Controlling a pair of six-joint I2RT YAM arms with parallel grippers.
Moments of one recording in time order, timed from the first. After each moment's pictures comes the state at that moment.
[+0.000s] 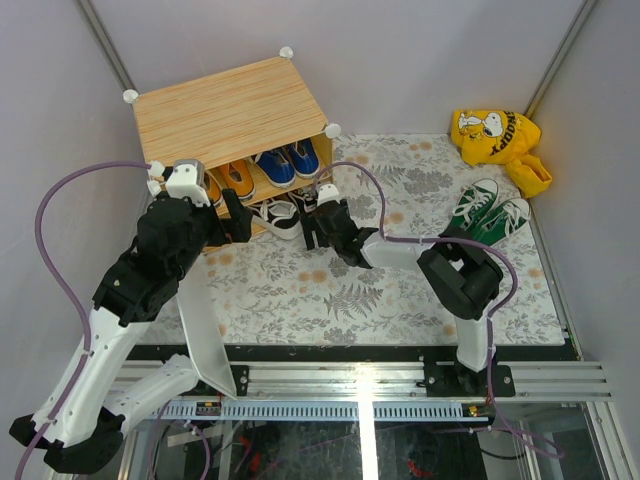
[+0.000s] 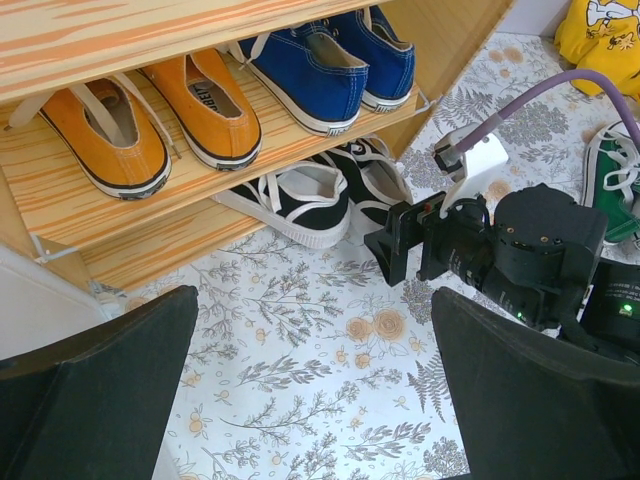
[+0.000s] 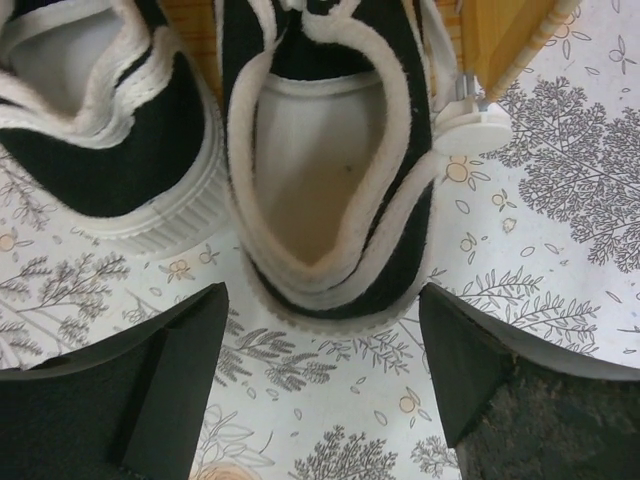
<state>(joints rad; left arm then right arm) -0.50 0.83 1.23 -0.74 -0.28 -0.33 0.82 1.95 1.18 0.16 0.32 0.27</state>
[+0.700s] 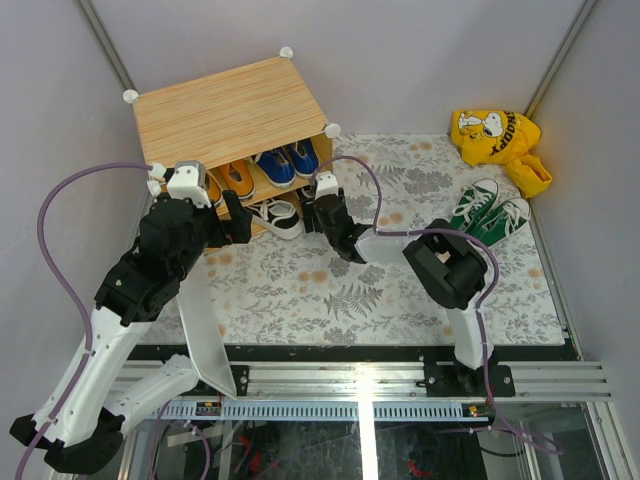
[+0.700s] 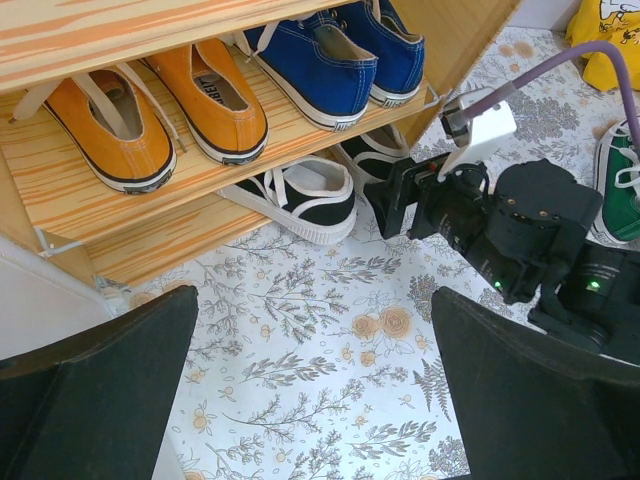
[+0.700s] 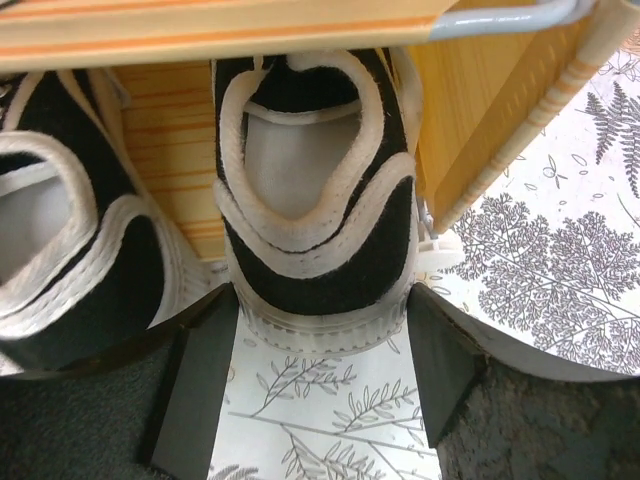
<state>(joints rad) -0.50 0.83 1.21 -0.74 -0.29 -0.33 0.79 2.05 1.23 0.38 0.41 0.20</state>
